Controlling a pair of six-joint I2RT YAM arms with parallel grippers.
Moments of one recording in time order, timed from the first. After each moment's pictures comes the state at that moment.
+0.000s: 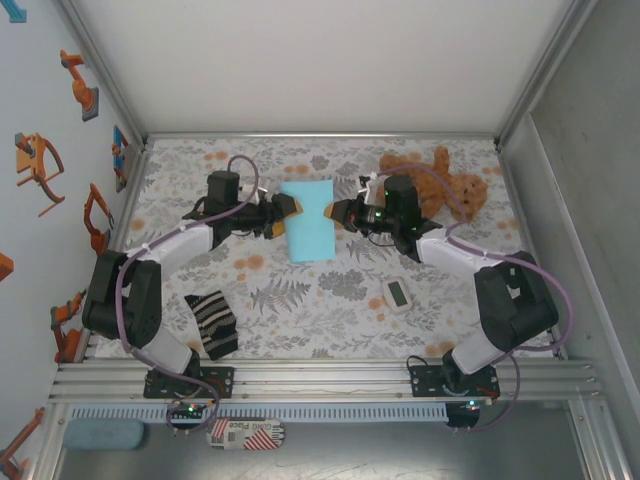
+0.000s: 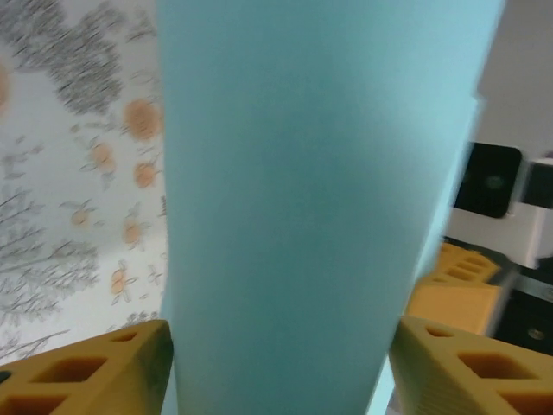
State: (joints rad) left arm -0.37 1.60 0.95 -0.03 0.83 -0.91; right arm 0.47 1.57 0.90 0.27 -0.74 1.01
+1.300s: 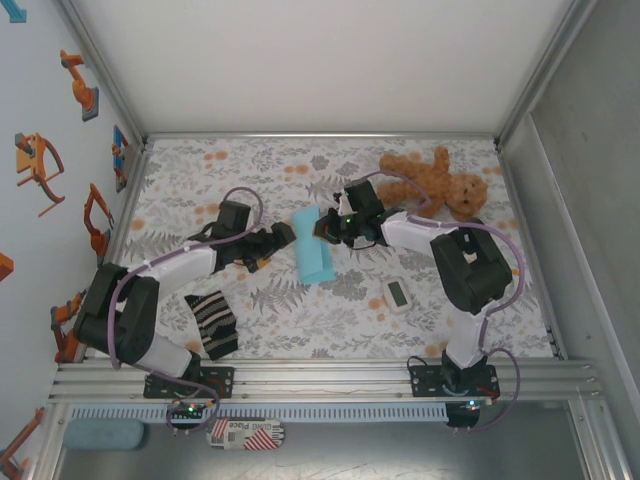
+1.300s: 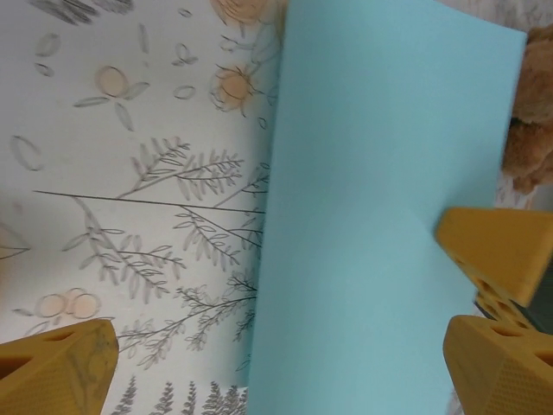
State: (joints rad) left arm -0.47 1.52 0.78 -0.17 0.39 -0.90; right arm 0.57 1.90 1.15 -0.07 -0.57 0.86
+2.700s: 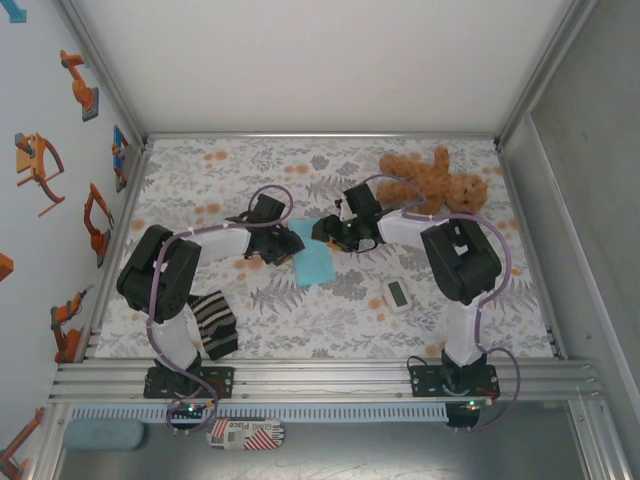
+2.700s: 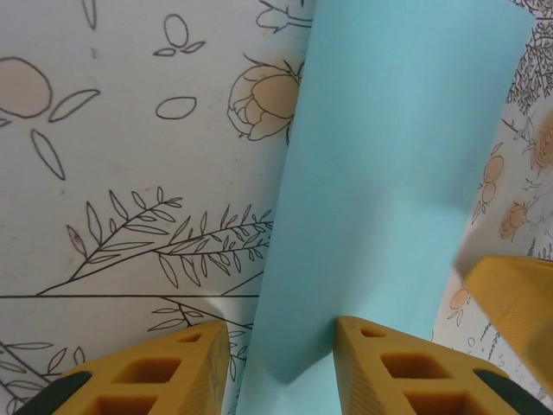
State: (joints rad) left arm -0.58 1.82 1.01 -0.29 0.23 -0.96; right arm 0.54 1.96 1.18 -0.15 -0.53 0.75
